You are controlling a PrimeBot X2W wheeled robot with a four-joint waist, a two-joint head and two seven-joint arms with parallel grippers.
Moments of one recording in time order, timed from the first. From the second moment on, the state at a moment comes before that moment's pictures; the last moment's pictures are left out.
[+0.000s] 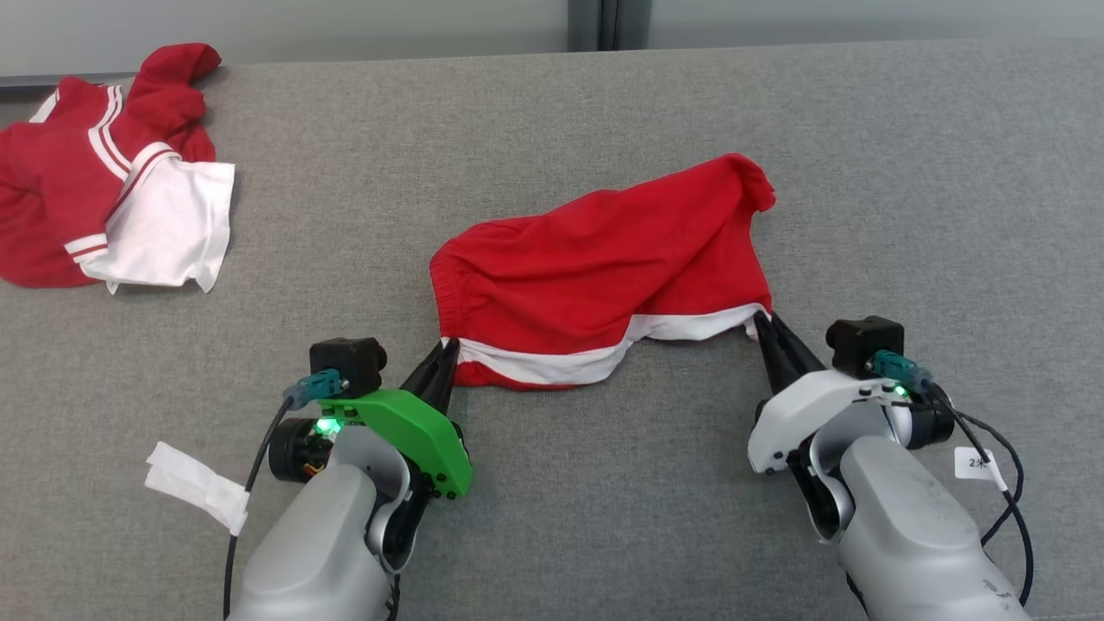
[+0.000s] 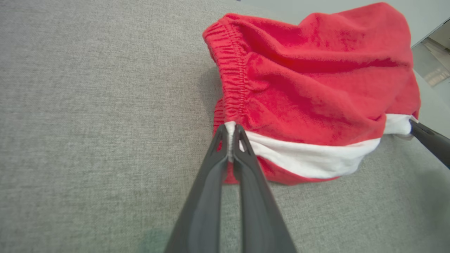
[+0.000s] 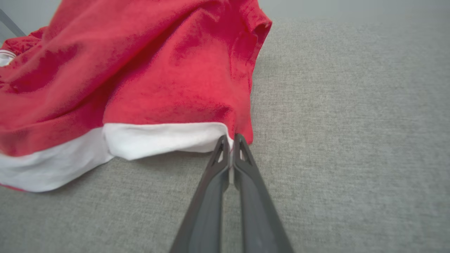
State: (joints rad) left arm -0.52 0.07 -0.51 0.77 -0.67 -0.11 -0.12; right arm -0.52 -0.05 0.19 0.86 0.26 0.13 -0.26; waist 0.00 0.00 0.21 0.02
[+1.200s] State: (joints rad) left arm -0.47 0.31 -0.38 -0.38 -0.68 0.07 0.05; right arm -0.10 -0.10 -0.07 -0.55 0.11 0.13 0.04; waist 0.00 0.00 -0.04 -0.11
